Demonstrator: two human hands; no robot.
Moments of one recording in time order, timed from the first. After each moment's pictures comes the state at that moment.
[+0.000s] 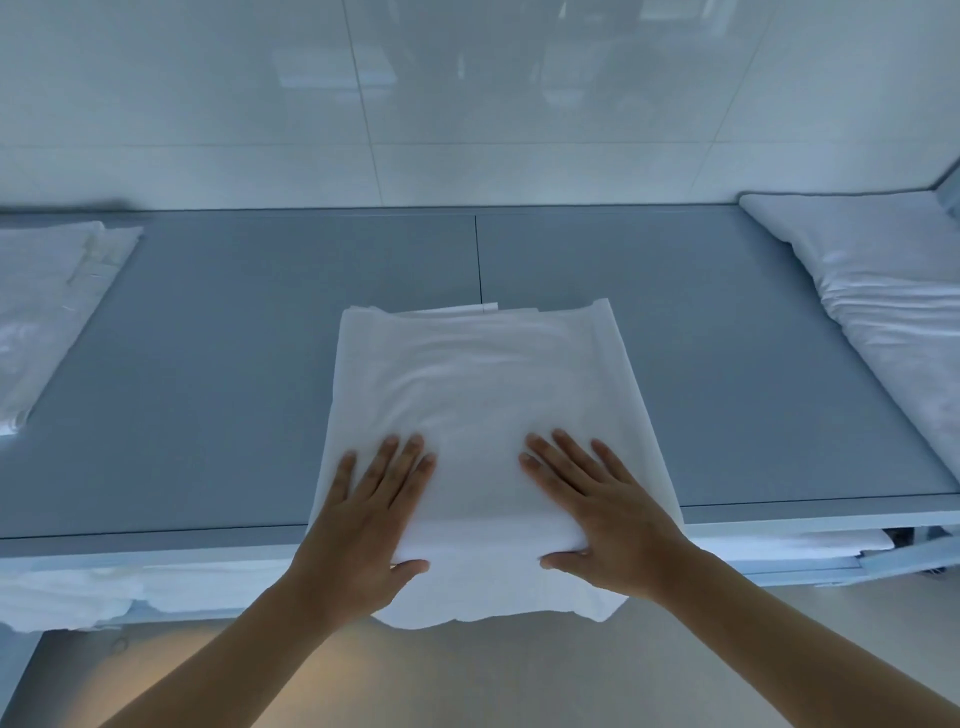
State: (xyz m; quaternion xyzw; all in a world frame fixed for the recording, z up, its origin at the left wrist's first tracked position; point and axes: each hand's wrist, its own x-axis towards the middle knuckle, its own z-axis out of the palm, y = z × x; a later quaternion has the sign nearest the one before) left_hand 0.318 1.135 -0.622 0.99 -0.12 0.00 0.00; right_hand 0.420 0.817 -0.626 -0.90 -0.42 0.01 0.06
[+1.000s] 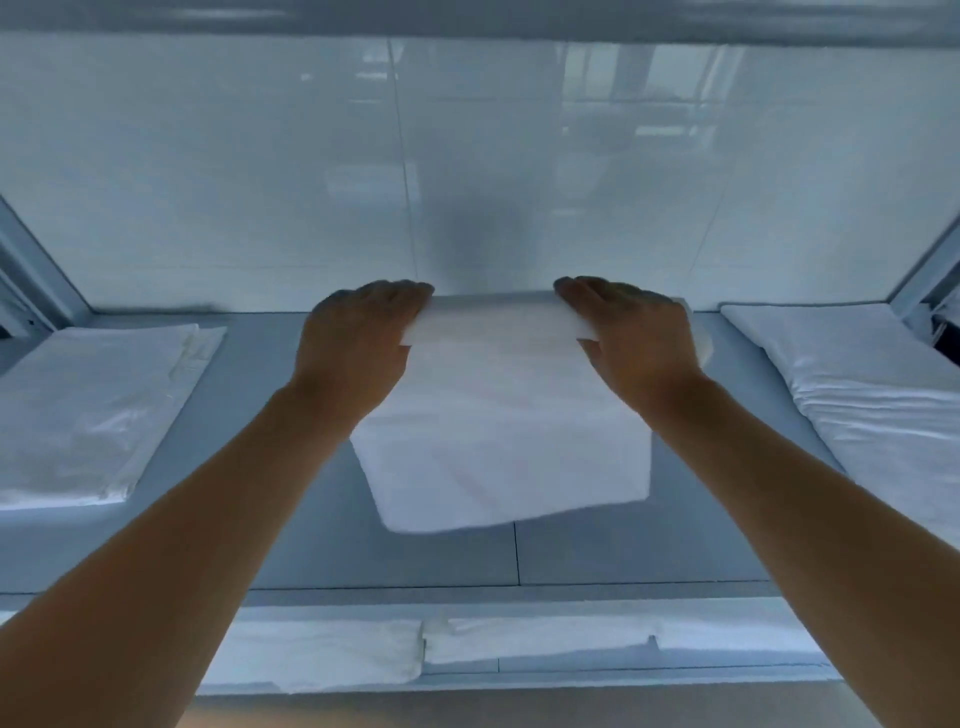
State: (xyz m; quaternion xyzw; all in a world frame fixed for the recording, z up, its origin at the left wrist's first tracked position) left_hand 0.424 1.167 -0.334 0.97 -0.03 0.25 0.00; right_hand 0.515 0.890 -0.340 -0.90 -0.32 -0.29 0.04
